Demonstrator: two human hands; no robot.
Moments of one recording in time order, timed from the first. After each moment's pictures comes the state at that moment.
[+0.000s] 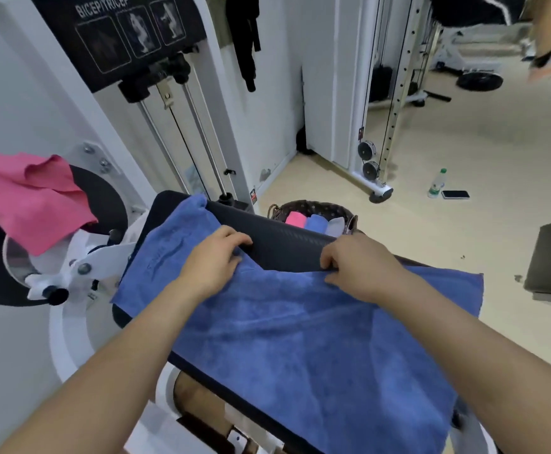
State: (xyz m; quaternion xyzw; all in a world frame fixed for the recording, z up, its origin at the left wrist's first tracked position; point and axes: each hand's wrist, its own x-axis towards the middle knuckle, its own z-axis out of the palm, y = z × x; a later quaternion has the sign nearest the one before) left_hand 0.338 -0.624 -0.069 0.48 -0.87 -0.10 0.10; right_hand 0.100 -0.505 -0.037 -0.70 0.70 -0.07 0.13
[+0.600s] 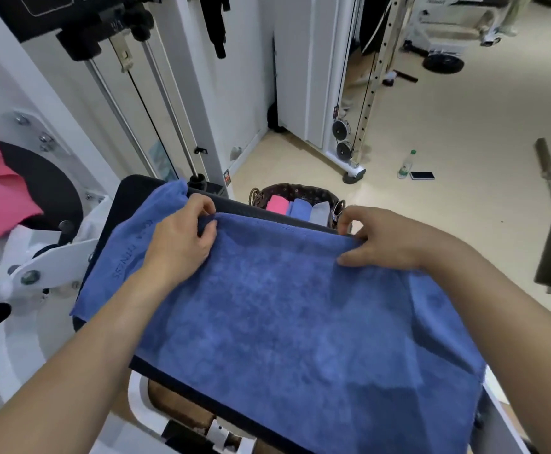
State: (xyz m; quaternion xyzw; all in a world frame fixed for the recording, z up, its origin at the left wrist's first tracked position) left_hand 0.353 -0.665 -0.068 0.50 -0.82 -0.15 0.24; right_hand 0.080 -0.531 -0.010 -0.60 0.73 -0.10 0.33
